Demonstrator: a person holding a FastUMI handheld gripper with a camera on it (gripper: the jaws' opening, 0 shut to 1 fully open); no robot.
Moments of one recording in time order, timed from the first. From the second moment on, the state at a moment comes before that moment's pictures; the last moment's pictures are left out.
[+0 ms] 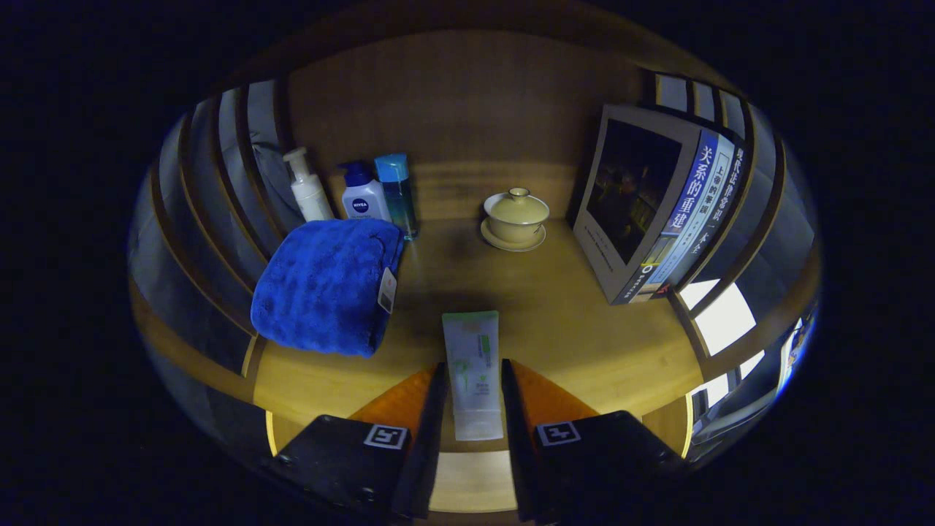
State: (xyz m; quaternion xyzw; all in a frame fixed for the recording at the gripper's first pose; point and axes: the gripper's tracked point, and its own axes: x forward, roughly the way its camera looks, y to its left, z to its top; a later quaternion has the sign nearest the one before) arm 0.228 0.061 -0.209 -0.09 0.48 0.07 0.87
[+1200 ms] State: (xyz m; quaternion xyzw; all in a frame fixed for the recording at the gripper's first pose) arm 0.106 0.058 -0.078 -0.05 0.27 0.11 0.95
